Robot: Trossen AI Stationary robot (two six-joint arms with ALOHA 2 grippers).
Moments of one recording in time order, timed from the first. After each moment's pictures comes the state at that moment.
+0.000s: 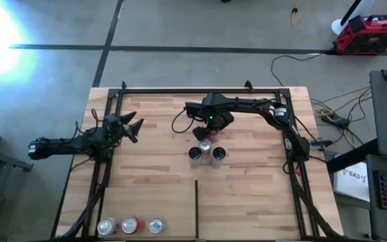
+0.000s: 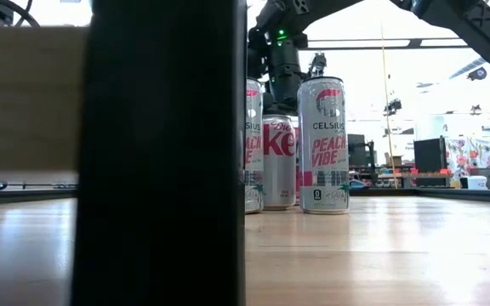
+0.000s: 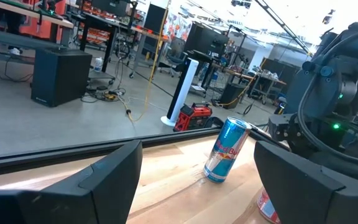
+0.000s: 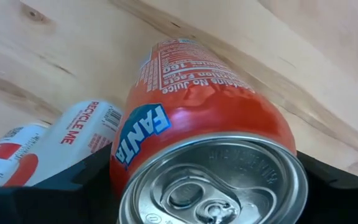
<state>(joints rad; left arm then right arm) 0.03 0.03 0.02 0.05 -0.75 -0.33 -0.26 2.17 1.93 -1.38 -0.10 0.75</state>
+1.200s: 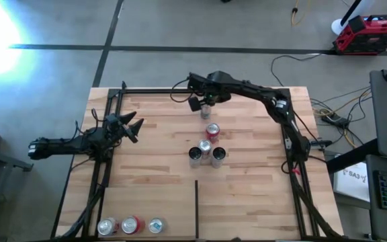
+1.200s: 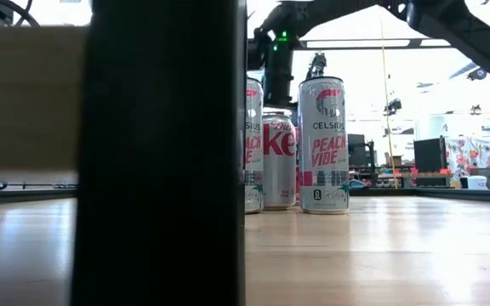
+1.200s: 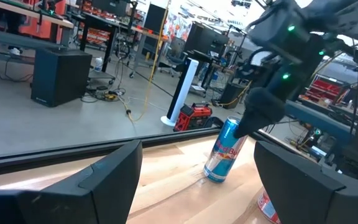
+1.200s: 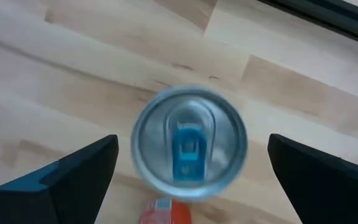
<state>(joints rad) 0.03 0.03 0.02 0.05 -0.75 -0.33 -0.43 2.20 2.12 -1.26 0.12 0.77</state>
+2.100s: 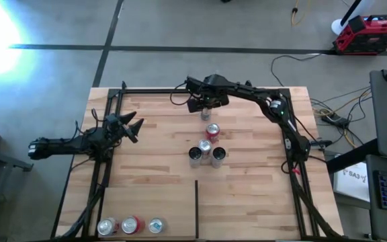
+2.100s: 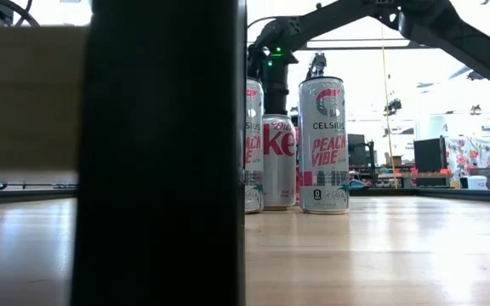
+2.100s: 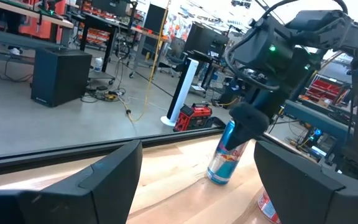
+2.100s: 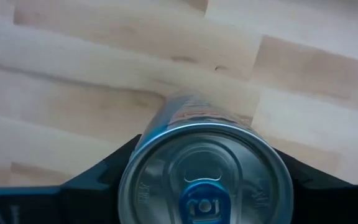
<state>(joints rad) 0.03 0.03 0.02 0.05 -0.75 -0.33 -0.43 2.27 2.12 -1.24 0.09 0.88</state>
